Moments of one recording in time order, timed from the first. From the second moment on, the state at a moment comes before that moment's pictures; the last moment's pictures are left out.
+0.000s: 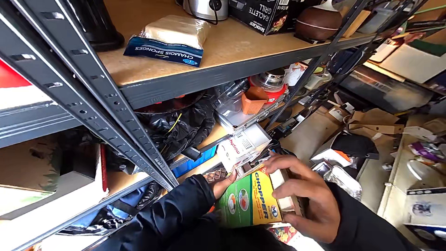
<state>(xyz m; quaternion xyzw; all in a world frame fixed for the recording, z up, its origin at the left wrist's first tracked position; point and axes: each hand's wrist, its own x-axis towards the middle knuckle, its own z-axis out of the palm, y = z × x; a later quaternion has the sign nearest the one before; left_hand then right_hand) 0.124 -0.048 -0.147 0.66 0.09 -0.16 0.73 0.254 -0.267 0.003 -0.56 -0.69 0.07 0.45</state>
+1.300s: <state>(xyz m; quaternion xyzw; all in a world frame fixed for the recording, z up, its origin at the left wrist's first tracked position) 0.134 -0.047 -0.140 0.69 0.11 -0.20 0.68 0.240 -0.268 0.006 -0.73 -0.61 0.08 0.29</state>
